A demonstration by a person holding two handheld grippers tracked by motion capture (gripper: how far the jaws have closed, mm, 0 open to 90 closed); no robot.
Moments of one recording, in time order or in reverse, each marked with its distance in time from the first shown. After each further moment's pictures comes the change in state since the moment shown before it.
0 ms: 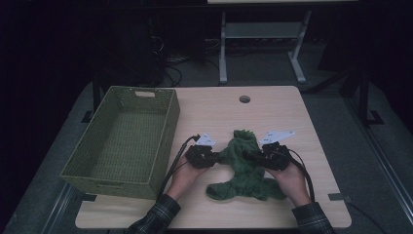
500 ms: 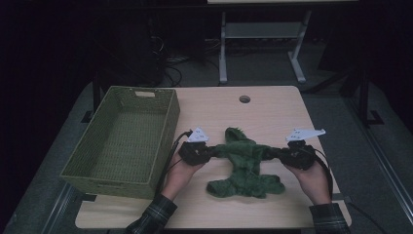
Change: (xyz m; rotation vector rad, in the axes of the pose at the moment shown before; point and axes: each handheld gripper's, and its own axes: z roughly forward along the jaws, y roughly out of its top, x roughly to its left) left arm -0.004 0.011 -0.023 -0.052 0.035 0.009; right arm -0.038 -0.028 -0.042 -0.034 -0.044 0.106
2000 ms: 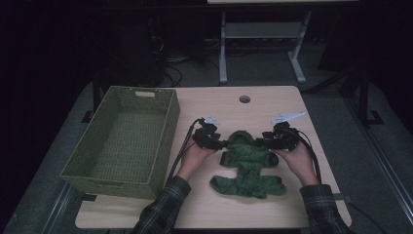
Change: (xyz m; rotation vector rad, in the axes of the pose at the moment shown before) left arm 0.048 0.022 0.066 0.115 0.053 -0.137; right arm -0.029 0.040 0.055 0.059 0.002 -0.007
